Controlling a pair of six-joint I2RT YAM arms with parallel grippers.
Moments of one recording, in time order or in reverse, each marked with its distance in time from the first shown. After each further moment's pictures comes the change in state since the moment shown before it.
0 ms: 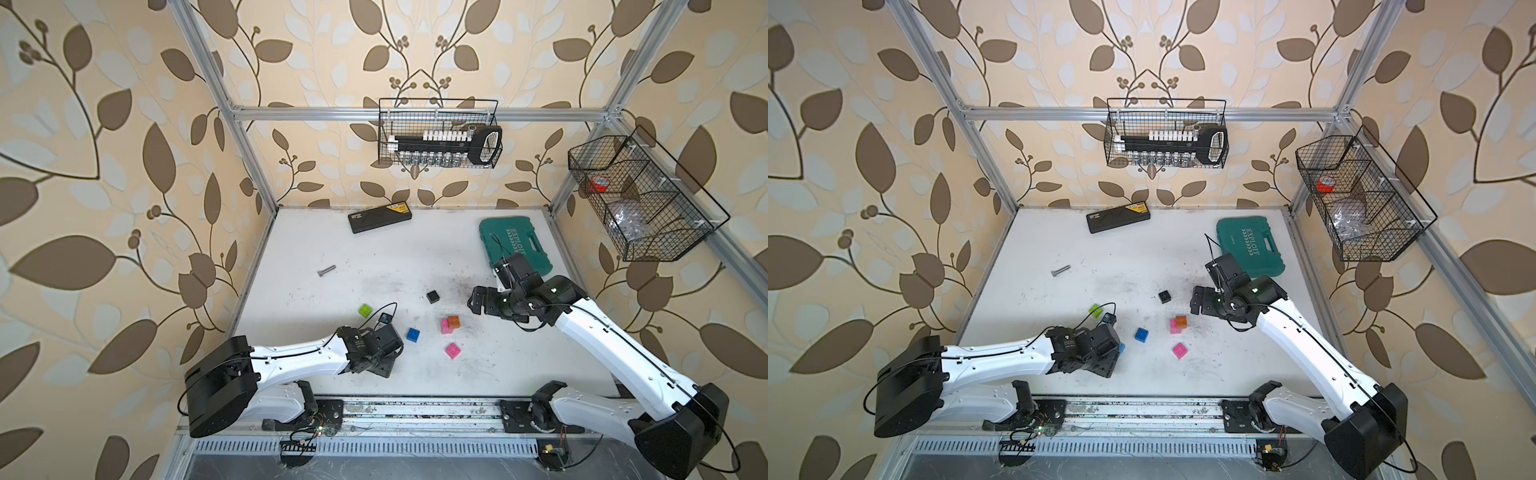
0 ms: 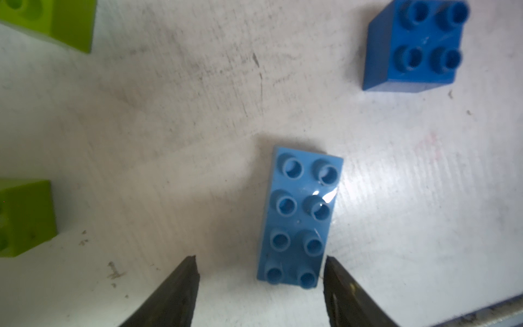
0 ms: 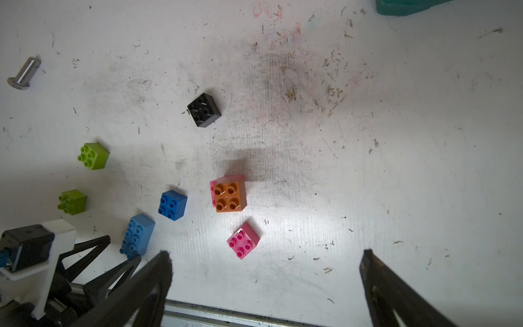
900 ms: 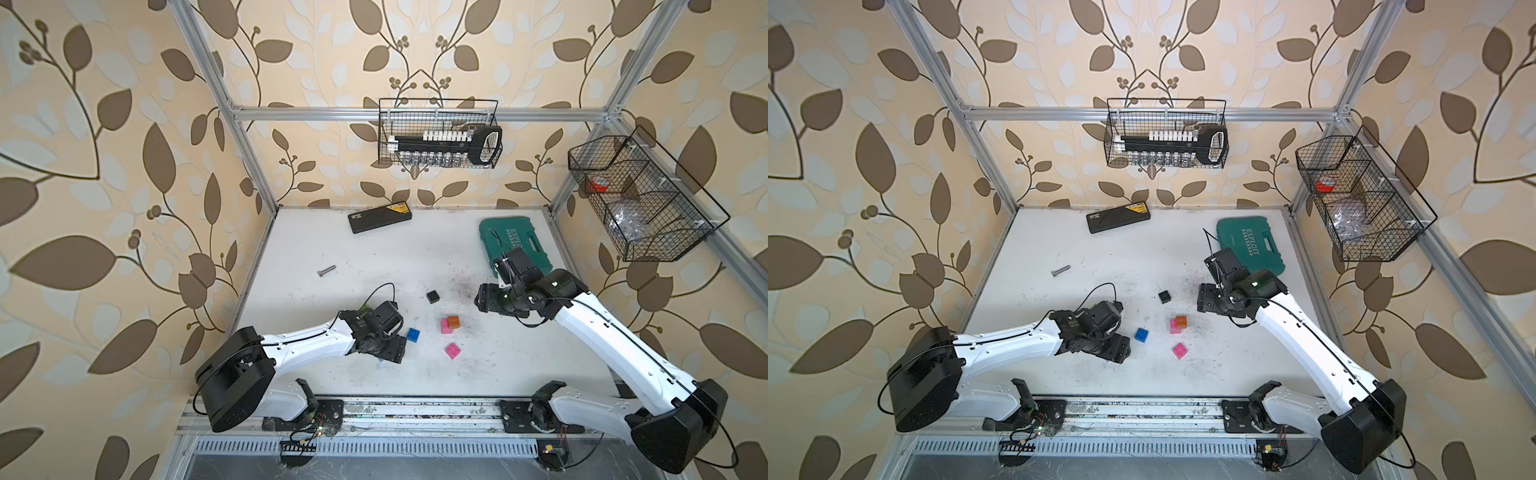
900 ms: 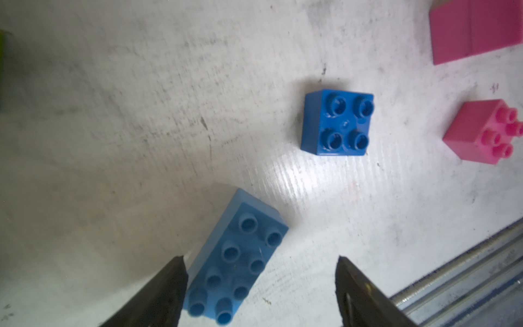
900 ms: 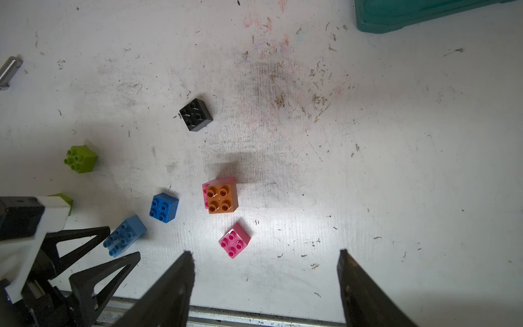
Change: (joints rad) left arm 0.174 0.092 0.093 0.057 0.272 0.079; right arm 0.000 0.036 0.075 -0.074 0.046 -0.023
